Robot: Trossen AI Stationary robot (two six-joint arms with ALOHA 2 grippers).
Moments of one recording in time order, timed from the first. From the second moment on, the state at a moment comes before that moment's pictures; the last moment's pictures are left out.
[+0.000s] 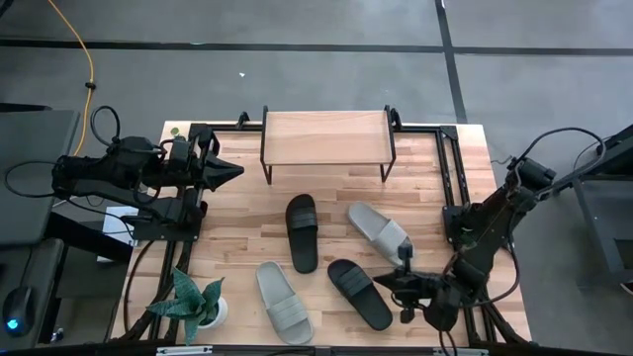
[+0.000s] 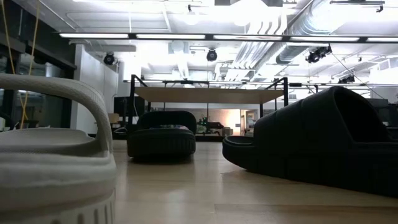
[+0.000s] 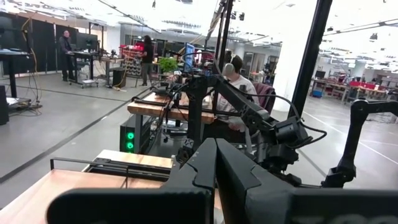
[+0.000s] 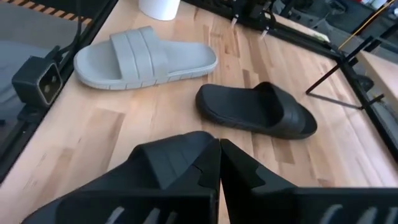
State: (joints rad) left arm -0.03 0.70 0.97 -0.17 -0.17 -0.11; right arm 0.91 1.46 1.01 -0.42 0.86 0.36
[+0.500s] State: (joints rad) left arm -0.03 0.70 0.97 -0.17 -0.17 -0.11; right arm 0.92 1.61 1.01 -0.39 0.83 0.47
